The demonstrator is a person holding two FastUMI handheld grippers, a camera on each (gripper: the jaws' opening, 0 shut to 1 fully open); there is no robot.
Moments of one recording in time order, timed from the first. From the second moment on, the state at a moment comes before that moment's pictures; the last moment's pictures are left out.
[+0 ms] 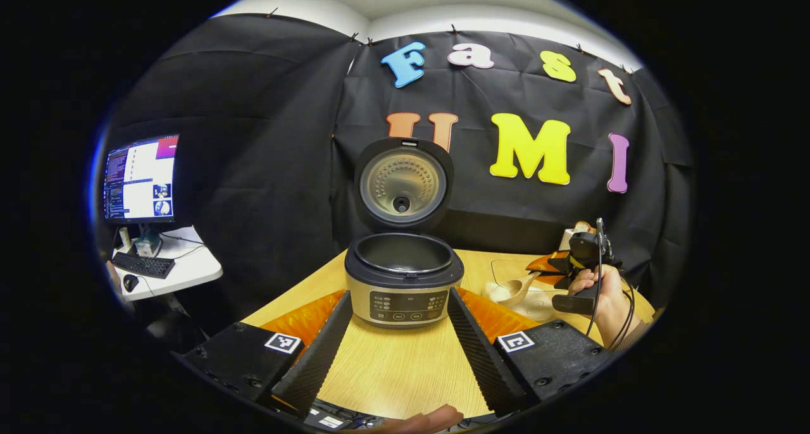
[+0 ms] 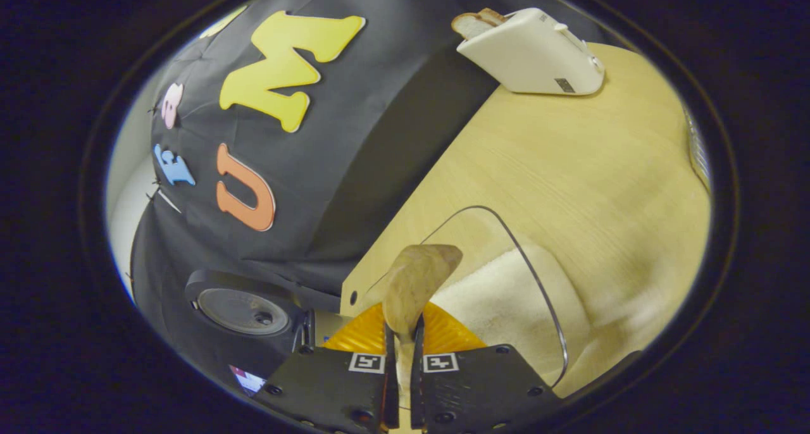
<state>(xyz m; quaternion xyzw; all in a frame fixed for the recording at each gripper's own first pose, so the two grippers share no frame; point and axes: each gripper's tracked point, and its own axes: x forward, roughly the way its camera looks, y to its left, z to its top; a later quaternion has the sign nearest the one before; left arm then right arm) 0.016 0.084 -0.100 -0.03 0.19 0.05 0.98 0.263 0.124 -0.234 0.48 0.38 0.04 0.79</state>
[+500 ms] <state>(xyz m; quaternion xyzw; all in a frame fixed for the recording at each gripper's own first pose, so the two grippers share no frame) 0.017 0.091 -0.099 -0.04 0.18 0.05 0.98 0.271 0.083 -0.217 0.57 0.30 0.02 0.76</state>
